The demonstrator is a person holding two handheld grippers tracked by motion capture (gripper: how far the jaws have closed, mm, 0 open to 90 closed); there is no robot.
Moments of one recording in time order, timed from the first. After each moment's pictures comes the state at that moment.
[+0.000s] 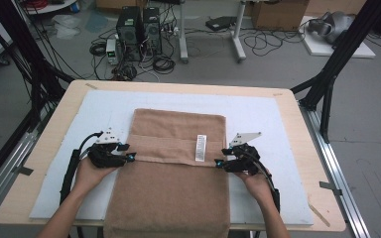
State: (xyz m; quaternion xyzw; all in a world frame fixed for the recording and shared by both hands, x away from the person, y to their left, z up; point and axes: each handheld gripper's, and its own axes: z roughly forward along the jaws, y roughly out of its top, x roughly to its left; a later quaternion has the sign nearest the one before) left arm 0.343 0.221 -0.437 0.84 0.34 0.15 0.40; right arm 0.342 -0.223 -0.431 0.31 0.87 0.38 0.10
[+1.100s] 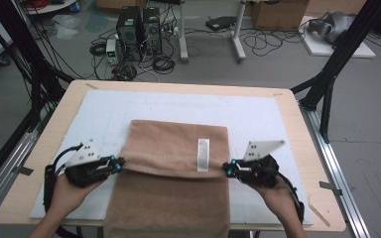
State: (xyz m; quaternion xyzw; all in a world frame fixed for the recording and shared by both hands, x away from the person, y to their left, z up) left arm 0.254 0.231 -0.370 0.83 0.27 0.17 0.46; right arm 0.264 -0.233 -0.350 0.20 0.88 0.43 0.09
